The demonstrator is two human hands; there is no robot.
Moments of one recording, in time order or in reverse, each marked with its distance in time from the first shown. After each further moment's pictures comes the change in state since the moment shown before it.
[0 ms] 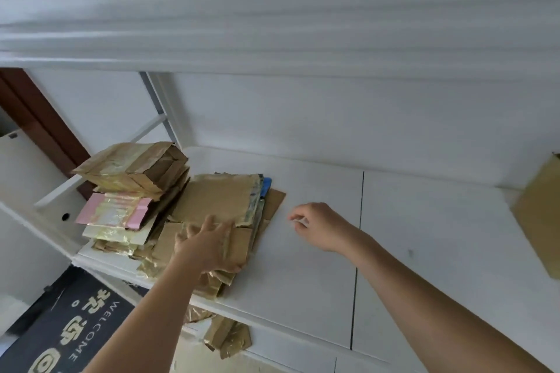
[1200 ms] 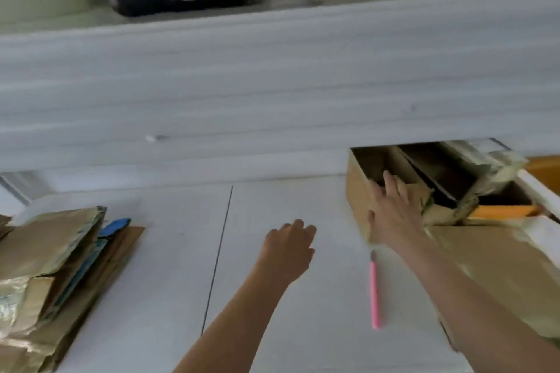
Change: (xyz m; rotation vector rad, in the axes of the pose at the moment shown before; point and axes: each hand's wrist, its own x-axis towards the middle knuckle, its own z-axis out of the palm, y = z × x) left_hand -0.100 0.435 -0.030 0.110 0.312 0.731; right_hand -0.242 0.284 -0.178 -0.578 0.451 0.659
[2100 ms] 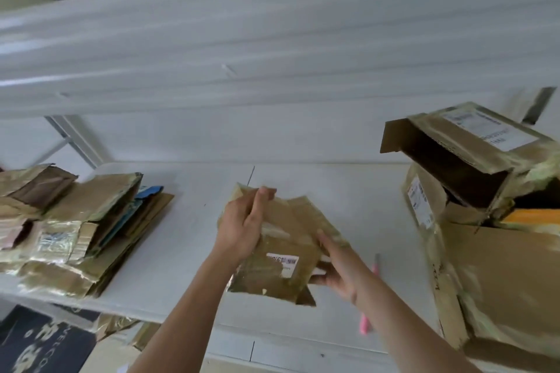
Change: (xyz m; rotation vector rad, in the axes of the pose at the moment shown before) left_hand -0.051 -0.011 -0.011 -0.849 0.576 -0.393; right_hand -0.076 -0.057 0.044 1.907 -0.879 0.441
